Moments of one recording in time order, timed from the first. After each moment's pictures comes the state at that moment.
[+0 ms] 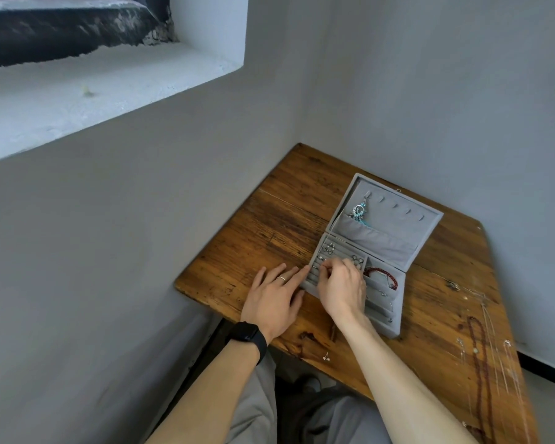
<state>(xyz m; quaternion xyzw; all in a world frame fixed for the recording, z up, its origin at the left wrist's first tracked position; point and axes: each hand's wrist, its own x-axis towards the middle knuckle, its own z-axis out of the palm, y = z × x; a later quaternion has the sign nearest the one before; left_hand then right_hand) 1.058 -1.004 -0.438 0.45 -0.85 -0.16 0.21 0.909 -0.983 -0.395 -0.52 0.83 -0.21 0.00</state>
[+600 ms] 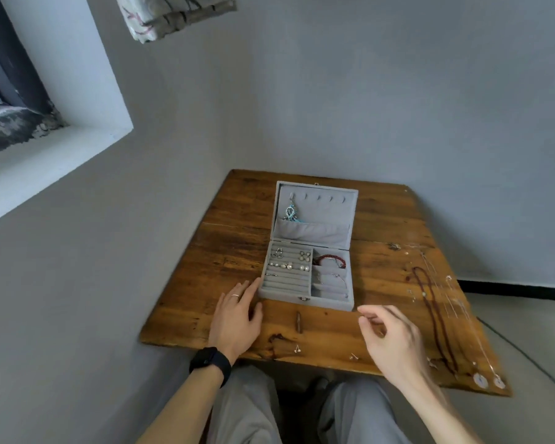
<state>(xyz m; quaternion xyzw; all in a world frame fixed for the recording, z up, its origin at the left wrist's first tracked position) 1.065 -1.001 -0.423 0.43 -0.86 -0.19 0.20 0.855 -0.795 -0.378 -0.43 0.83 -0.37 0.02</state>
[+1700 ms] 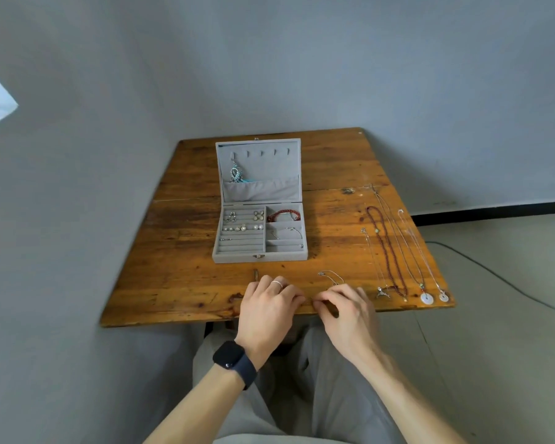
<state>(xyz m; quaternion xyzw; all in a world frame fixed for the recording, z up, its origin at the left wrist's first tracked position) 0.995 -0.876 -0.409 0.25 -0.95 -0.05 0.20 0.871 -0.750 -0.447 -0.42 0.84 -0.34 -0.03</state>
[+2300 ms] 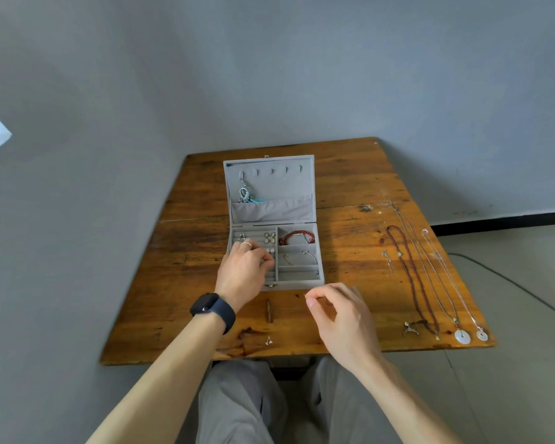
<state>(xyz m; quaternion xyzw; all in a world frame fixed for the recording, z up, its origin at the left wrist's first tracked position) 0.959 -1.009 -0.368 0.34 -0.92 -0.14 0.11 0.866 -0.810 -0.411 -0.42 0.79 -0.44 0.06</state>
